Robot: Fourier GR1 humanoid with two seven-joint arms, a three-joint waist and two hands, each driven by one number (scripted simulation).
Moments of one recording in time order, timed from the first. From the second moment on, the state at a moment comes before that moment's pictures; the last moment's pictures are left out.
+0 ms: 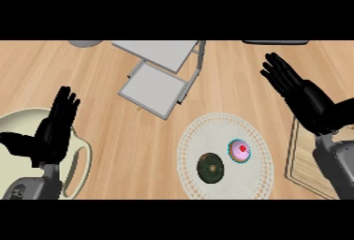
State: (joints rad) left arm -0.10 0.28 -0.02 -1.43 0.29 0.17 -0.08; right arm -0.36 -0.50 0.21 -1.49 -0.46 0.09 0.03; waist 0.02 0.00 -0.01
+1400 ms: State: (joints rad) left arm 0.04 0.45 0.02 -1.41 0.25 0.08 0.04; right arm -0.17 -0.21 0.55 -1.41 0.92 -0.63 0.75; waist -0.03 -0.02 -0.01
